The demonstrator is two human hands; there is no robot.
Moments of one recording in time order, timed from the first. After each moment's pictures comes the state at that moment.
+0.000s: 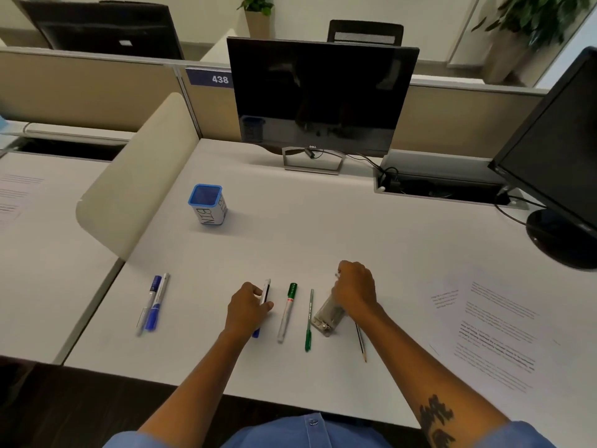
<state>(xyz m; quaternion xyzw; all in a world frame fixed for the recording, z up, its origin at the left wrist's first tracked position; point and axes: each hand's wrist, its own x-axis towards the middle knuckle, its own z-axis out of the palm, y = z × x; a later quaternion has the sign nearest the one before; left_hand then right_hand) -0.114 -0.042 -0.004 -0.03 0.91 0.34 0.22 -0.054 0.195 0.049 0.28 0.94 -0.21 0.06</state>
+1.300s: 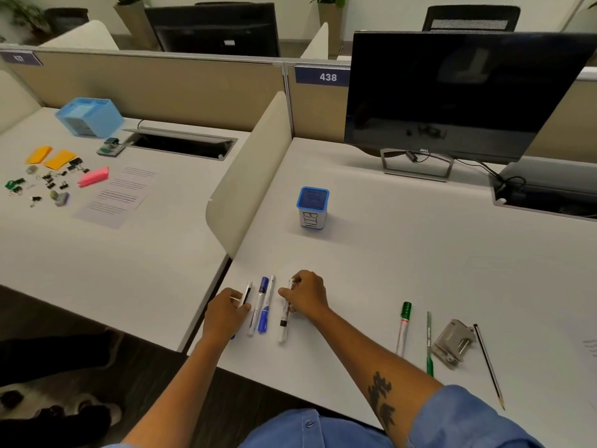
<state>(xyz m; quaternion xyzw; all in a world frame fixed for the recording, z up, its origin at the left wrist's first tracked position) -0.210 -0.314 -0.008 -0.10 0.94 0.29 0.15 -0.203 -0.108 0.010 0.23 0.83 -0.48 0.13</state>
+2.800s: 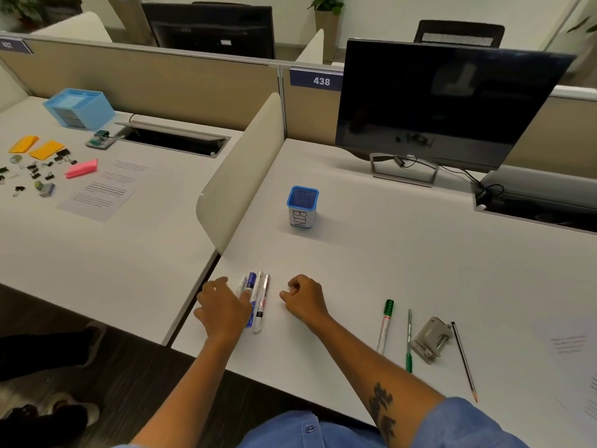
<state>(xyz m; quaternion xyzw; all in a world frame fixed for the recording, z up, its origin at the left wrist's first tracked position) -0.182 -0.263 0.017 -0.15 0.96 0.21 0.04 -0.172 -0.084 -0.002 0.20 0.85 -0.47 0.09</state>
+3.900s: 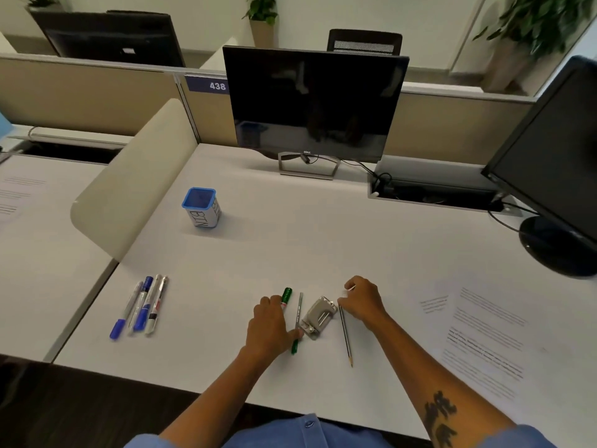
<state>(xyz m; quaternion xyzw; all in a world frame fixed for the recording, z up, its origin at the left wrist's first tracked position) -0.051 0.021 0.003 0.13 0.95 0.18 0.21 -0.022 0.252 0.023 0.33 0.87 -0.36 0.09</state>
